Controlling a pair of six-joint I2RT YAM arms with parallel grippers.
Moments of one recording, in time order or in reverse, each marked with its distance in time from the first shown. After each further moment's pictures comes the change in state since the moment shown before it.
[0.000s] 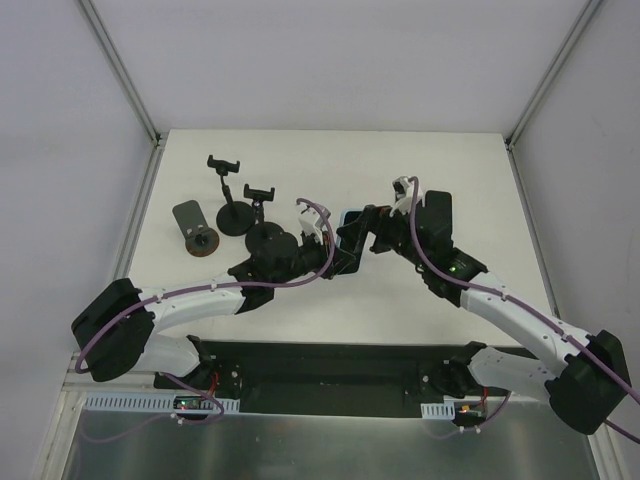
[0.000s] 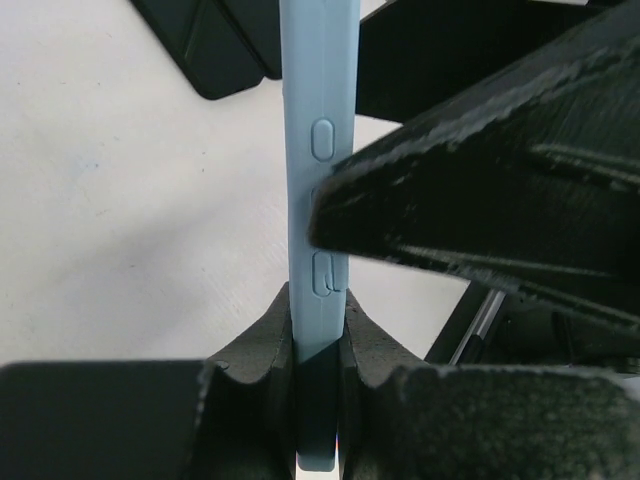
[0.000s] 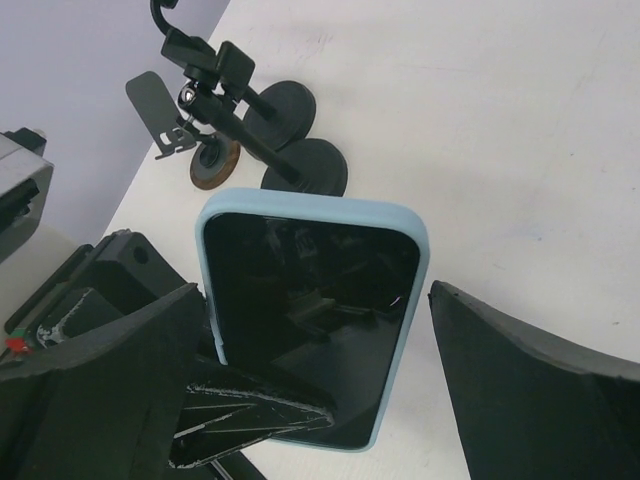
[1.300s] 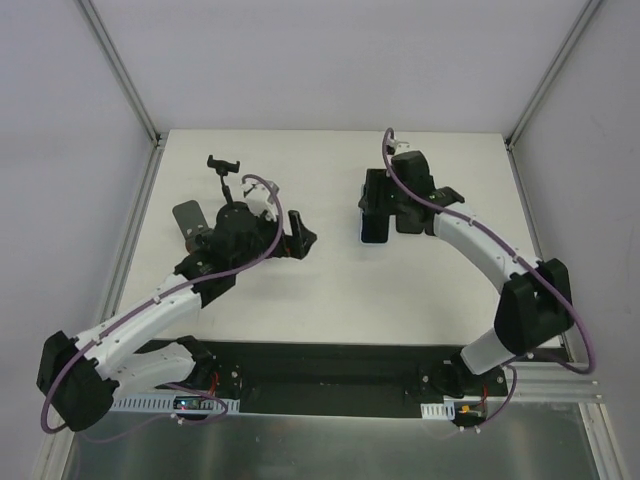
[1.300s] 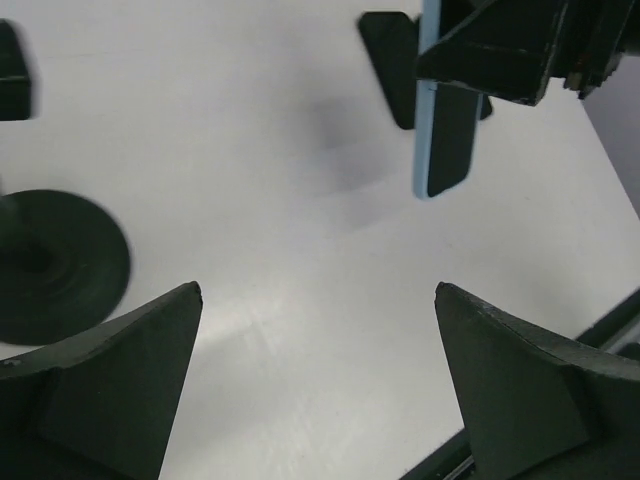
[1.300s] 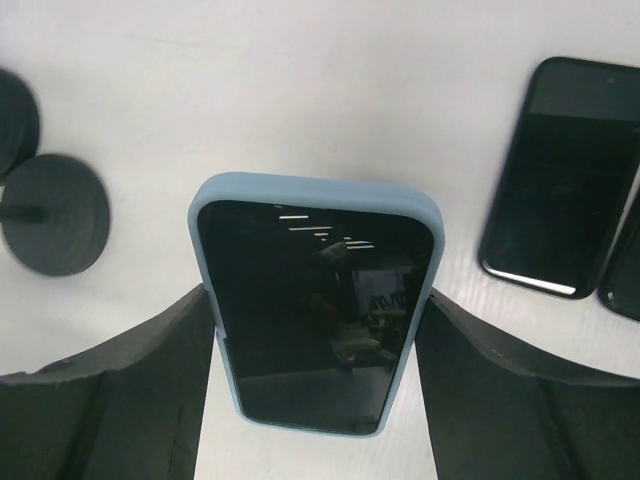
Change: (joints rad) left arm 0.193 -0.270 0.097 -0.488 -0.113 0.070; right arm -0.180 0.431 0.436 -0.417 0.091 -0.185
